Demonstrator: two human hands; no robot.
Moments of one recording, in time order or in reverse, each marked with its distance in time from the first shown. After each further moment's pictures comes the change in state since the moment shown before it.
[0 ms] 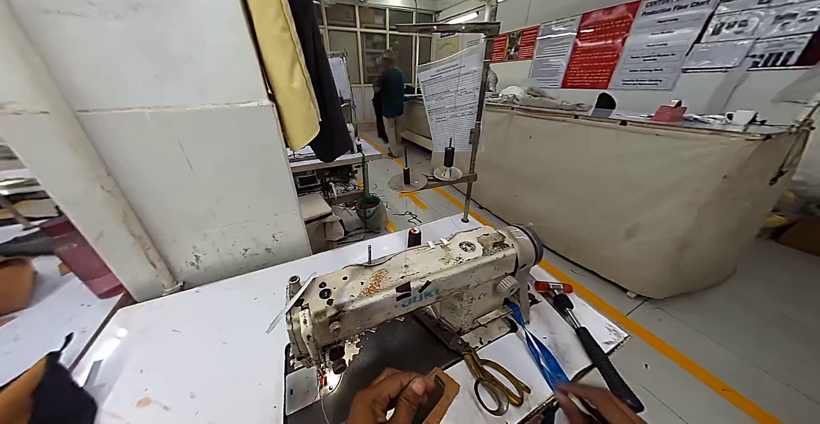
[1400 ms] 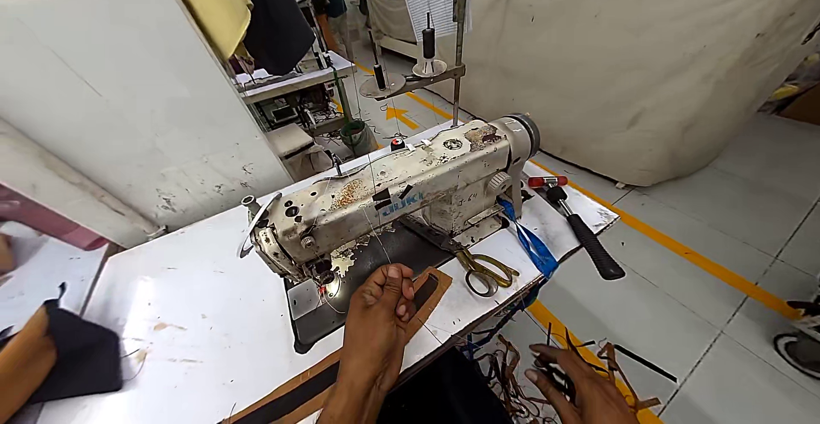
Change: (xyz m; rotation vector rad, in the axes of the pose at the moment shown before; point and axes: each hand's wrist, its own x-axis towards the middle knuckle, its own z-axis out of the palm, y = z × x) left_hand 0.007 -0.004 0.023 -0.619 0.164 -0.400; right_hand -0.114 0.007 0.030 -0.035 -0.381 0.240
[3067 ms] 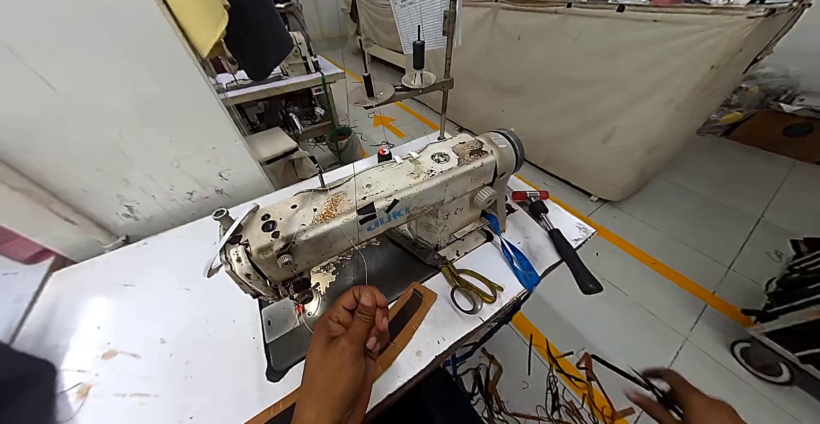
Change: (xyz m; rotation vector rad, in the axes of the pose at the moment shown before) left_hand -0.004 0.010 -0.011 0.015 -0.108 0.134; right_hand -0.027 0.134 -0.095 -0.171 -0.030 0.404
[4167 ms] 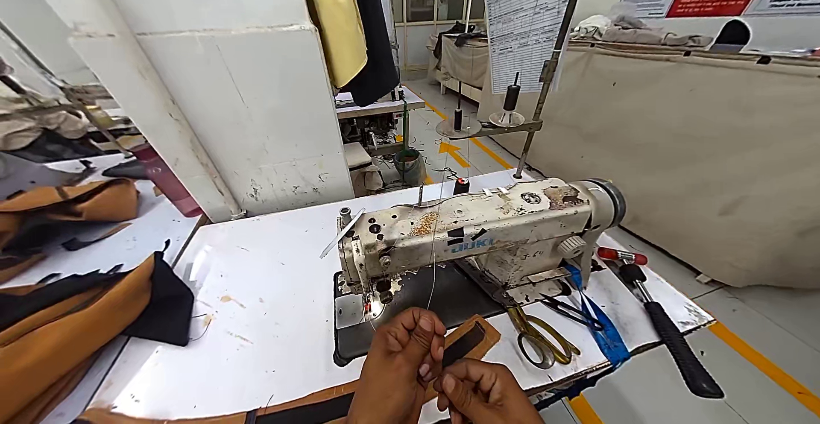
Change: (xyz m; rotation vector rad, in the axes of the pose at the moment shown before) left_hand -0.015 0.013 -0.023 -0.087 -0.068 0.003; right_hand -0.002 -0.338 0.076 1.152 -0.680 -0.606
